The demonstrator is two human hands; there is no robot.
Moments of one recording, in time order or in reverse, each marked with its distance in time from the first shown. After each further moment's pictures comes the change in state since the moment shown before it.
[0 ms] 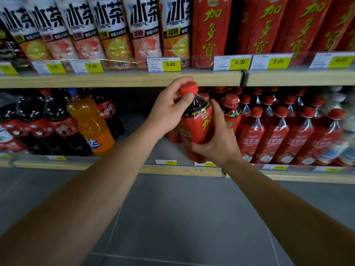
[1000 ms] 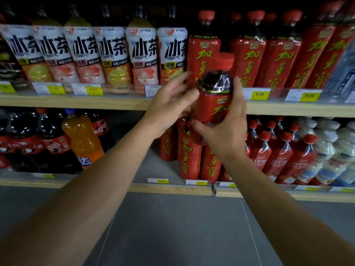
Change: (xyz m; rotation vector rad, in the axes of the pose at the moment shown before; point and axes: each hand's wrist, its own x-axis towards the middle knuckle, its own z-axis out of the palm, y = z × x) left_hand 0.030 0.064 -0.016 -0.215 -0.064 -0.023; right_hand 0.036 -0.069 -0.051 -0.011 0.447 -0.181
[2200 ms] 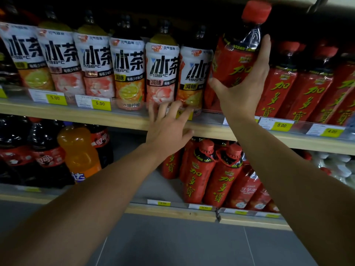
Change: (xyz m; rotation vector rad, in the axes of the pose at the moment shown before) left_hand 0.057 -0.089 -0.054 1.370 0.221 0.362; right_hand 0.138 -0.028 0.063 -0.001 0.197 -0.096
